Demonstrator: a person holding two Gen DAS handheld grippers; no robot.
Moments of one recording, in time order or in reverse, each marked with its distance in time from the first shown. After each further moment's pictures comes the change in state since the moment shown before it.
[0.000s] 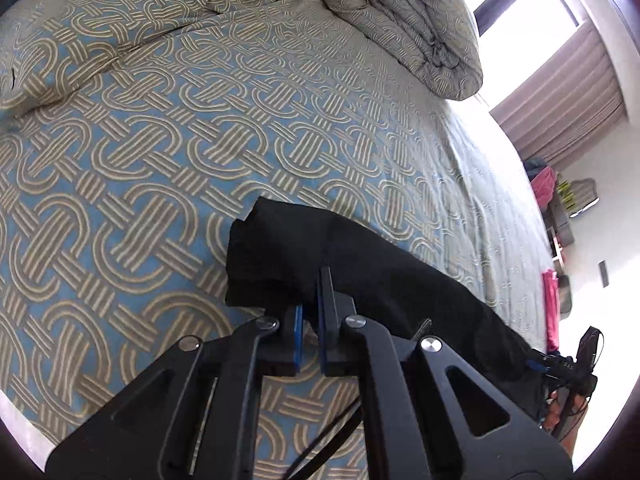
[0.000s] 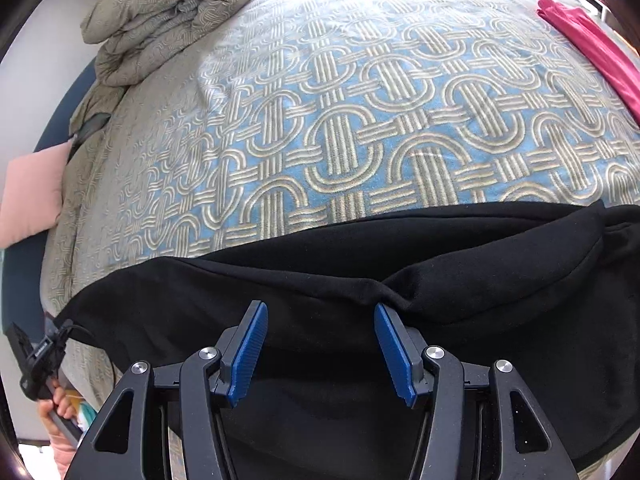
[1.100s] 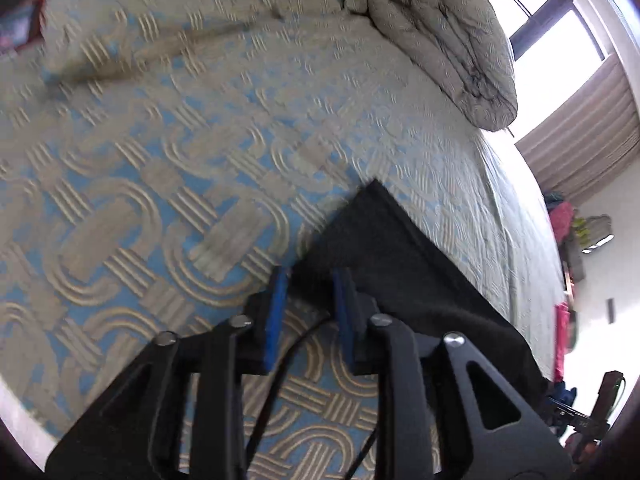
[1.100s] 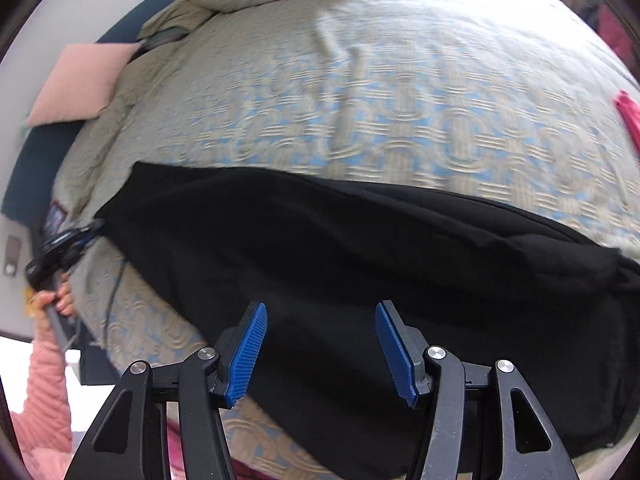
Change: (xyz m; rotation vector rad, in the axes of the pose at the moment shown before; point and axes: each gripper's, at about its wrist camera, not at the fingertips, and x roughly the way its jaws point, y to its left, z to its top) left arm 0.005 0.057 0.007 -0.088 -0.086 0.097; right arm -0.011 0.072 -0.039 -0.313 0.048 -0.023
